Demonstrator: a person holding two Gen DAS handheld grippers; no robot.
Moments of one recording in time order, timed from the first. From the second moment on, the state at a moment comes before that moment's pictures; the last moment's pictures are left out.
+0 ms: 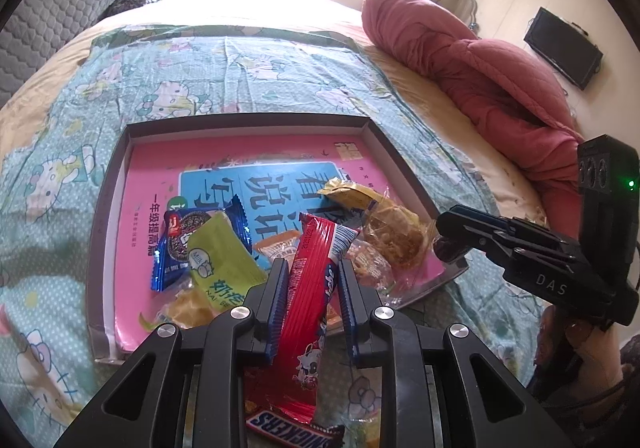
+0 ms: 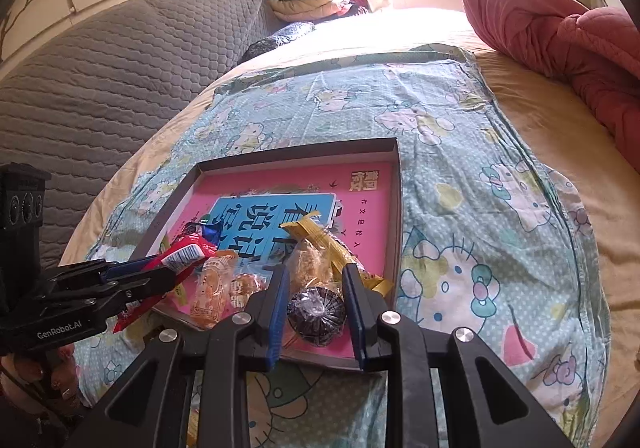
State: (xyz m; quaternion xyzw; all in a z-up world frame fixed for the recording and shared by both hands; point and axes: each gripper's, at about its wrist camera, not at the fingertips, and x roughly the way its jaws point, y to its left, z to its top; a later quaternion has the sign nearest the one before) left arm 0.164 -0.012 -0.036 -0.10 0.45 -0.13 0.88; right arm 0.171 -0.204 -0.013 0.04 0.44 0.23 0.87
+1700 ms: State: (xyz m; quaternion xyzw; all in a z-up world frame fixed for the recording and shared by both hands) left arm 0.174 -0.032 -0.042 -0.08 0.46 -0.13 0.88; right arm 0.187 -0.206 -0.032 0.05 0.47 0.19 0.86
